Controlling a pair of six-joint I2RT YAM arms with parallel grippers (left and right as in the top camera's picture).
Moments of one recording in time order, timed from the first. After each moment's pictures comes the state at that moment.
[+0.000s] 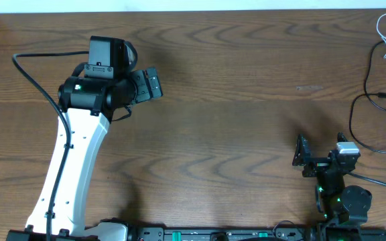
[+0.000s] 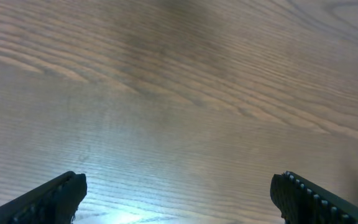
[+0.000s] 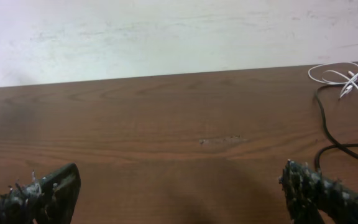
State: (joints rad) left arm -0.13 1.44 1.41 -1.00 0.09 -0.38; right arm -0.05 0.03 0.01 -0.06 -0.11 0.11
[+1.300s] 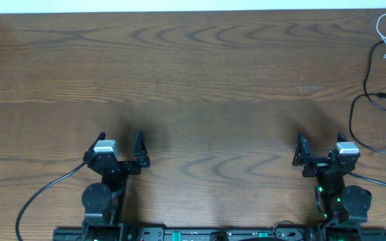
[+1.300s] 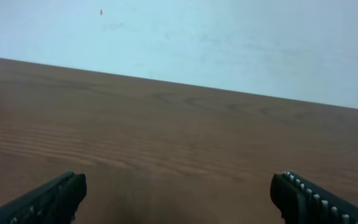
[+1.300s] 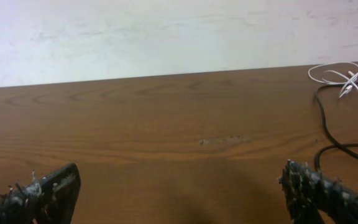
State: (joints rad) left arm -0.05 0.09 0.05 -0.06 -0.01 -0.16; right arm -0.05 0.03 0.01 -0.06 -0.11 0.12
